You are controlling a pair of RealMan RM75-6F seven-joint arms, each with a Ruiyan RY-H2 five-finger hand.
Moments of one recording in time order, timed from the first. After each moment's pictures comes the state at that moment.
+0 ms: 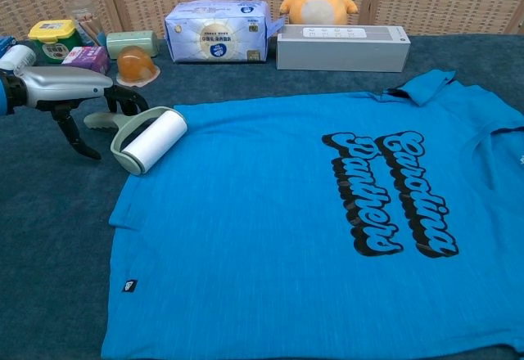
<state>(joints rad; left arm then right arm) -0.83 -1.75 0.28 -0.27 1.84 1.03 -0.98 0.09 -1.20 0.16 -1.56 -1.25 1.43 -0.15</state>
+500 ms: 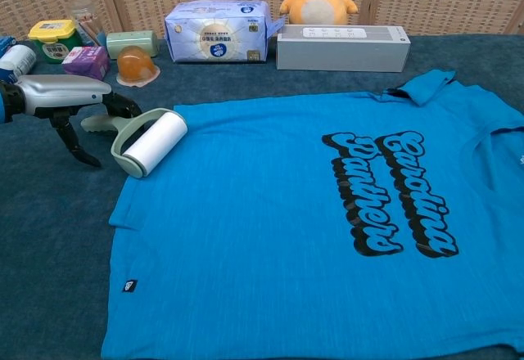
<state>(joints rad) -0.82 -1.77 0.29 -0.26 1.84 1.05 -1.02 0.09 -1.20 0.17 -1.56 -1.25 1.43 -0.16</state>
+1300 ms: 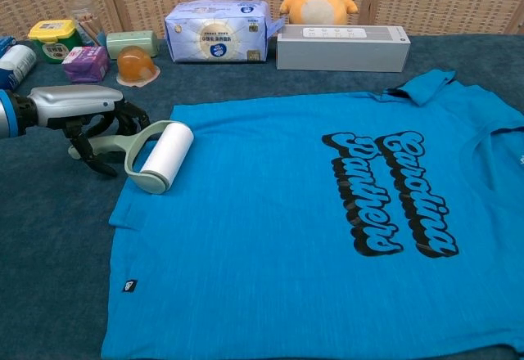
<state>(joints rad) -0.80 -1.80 0.28 -0.29 1.82 1.09 -1.00 0.09 -1.20 0.17 -1.56 -1.24 1.42 -0.15</state>
